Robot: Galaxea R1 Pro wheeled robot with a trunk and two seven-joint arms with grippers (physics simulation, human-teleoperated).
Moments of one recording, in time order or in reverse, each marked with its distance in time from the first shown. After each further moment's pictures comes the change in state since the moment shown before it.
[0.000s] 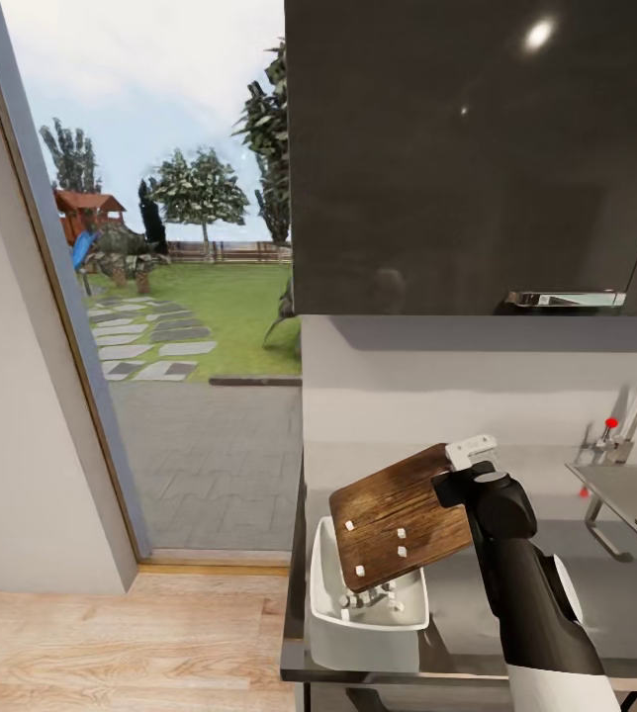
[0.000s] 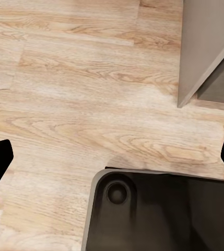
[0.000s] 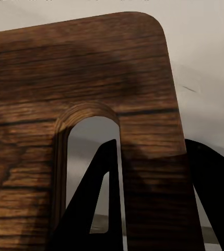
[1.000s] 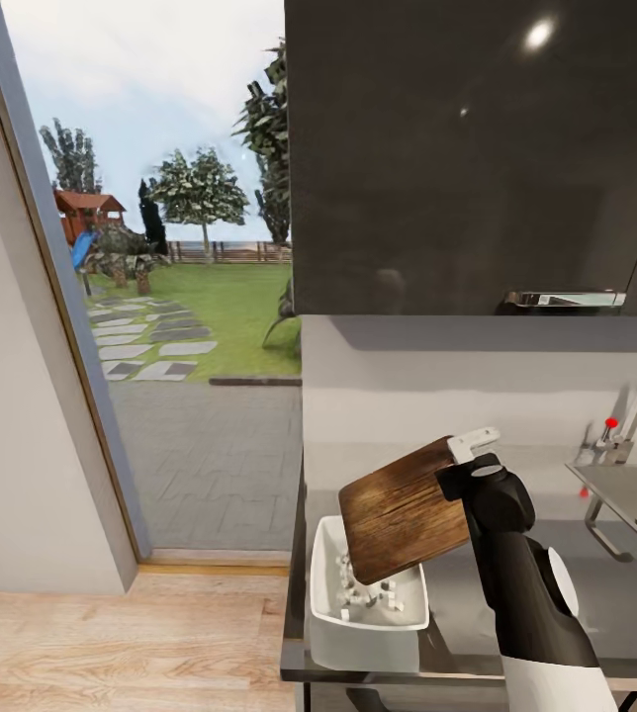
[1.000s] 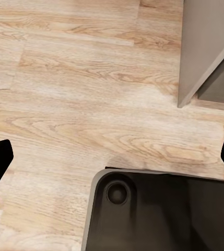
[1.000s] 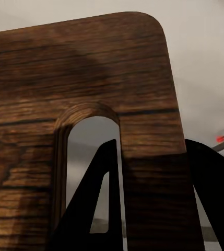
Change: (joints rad) left arm 0.000 0.000 0.000 0.000 0.001 0.000 0.000; right arm -0.020 0.015 0.000 -0.008 0.095 -0.001 0.001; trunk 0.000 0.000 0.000
